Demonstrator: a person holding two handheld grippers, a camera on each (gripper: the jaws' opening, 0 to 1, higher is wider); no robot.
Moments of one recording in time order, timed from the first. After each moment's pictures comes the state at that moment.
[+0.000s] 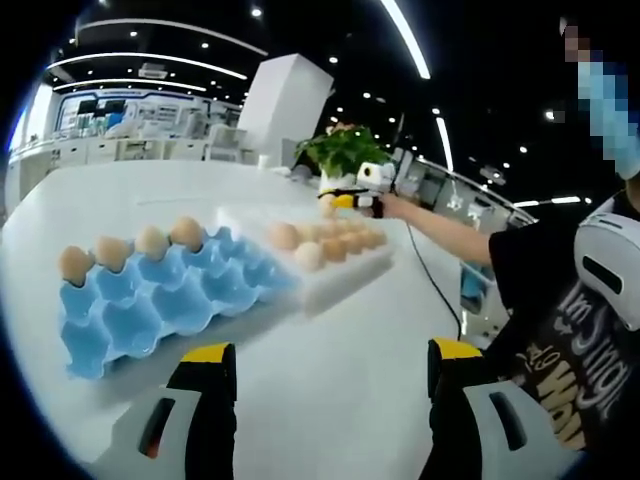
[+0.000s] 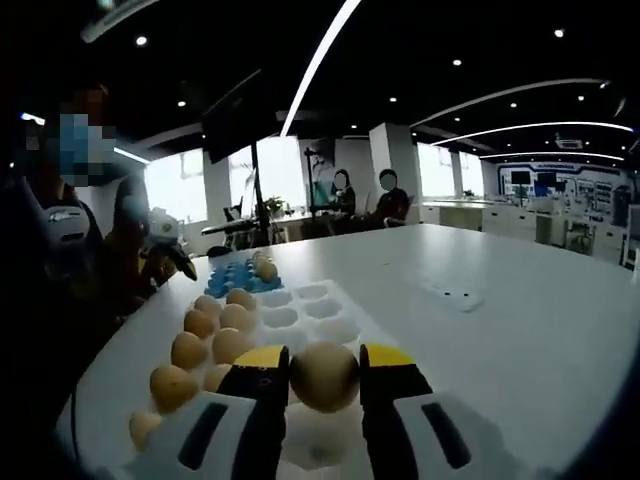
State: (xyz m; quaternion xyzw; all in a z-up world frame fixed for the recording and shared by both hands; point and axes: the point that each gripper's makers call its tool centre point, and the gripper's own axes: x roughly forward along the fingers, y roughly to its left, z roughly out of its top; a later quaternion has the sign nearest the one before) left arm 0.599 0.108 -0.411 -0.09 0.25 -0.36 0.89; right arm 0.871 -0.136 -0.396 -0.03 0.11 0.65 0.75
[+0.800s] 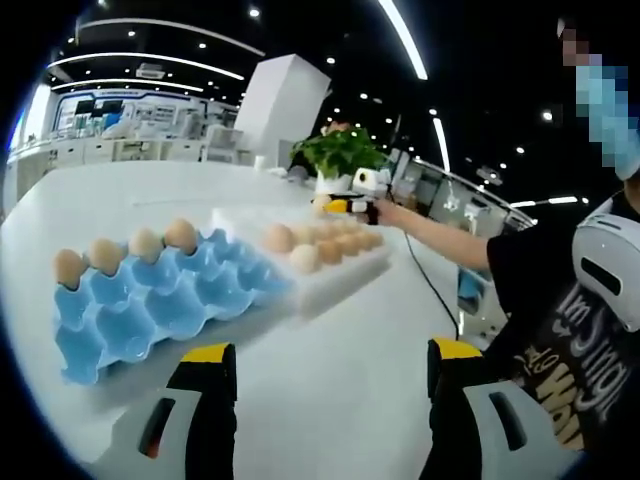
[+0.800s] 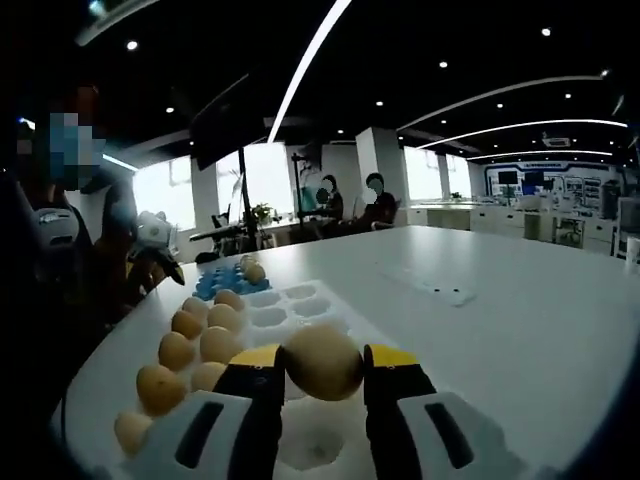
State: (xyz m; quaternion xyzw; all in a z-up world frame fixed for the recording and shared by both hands) left arm 0.604 0.103 -0.408 -0.09 0.24 -0.37 0.89; right arm 0.882 -0.140 -0.390 0.01 0.09 0.62 0.78
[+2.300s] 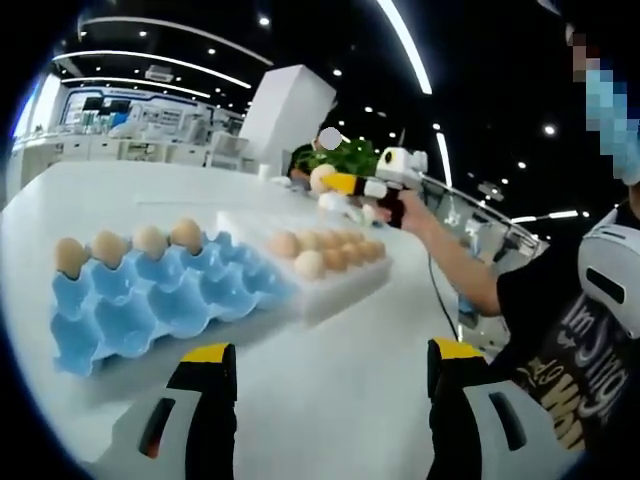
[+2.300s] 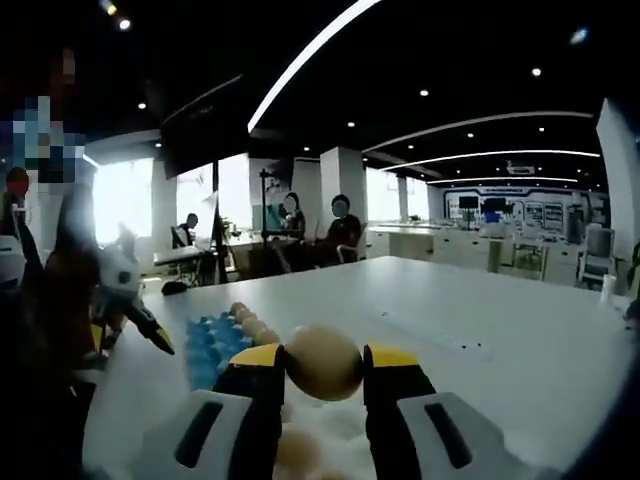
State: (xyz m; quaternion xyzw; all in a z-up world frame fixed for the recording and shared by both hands) left arm 0.606 0.106 -0.412 -0.12 0.22 -0.36 0.90; right arm 0.816 -0.023 -0.331 -0.04 0.06 0.54 0.84
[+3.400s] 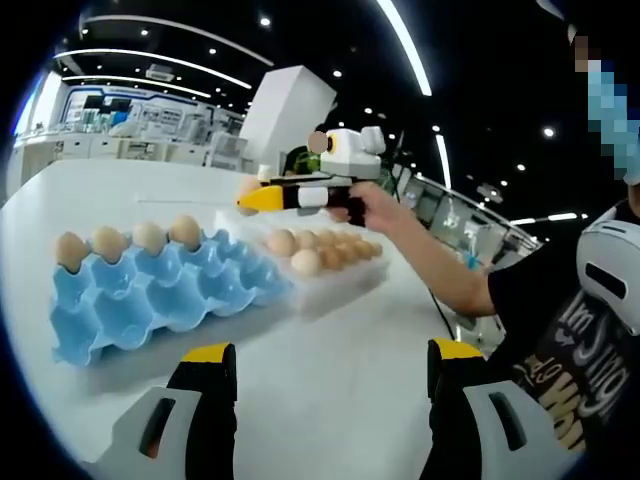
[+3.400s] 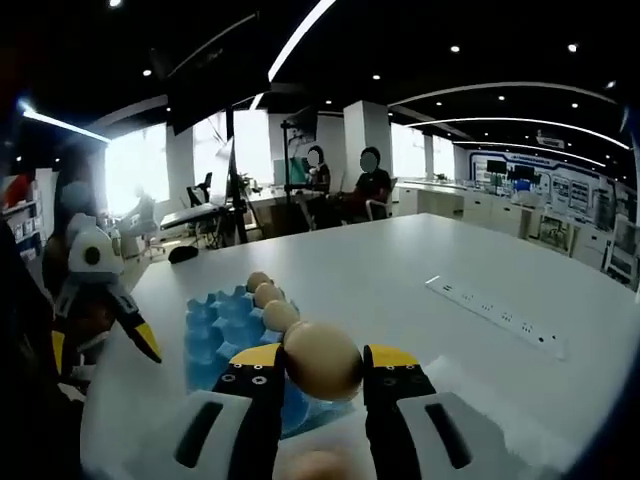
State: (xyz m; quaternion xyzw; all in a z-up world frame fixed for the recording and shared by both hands) left arm 0.600 0.106 -0.409 -0.12 0.22 -0.36 0.90; right arm 0.802 0.100 -0.383 -0.08 0.15 0.58 0.80
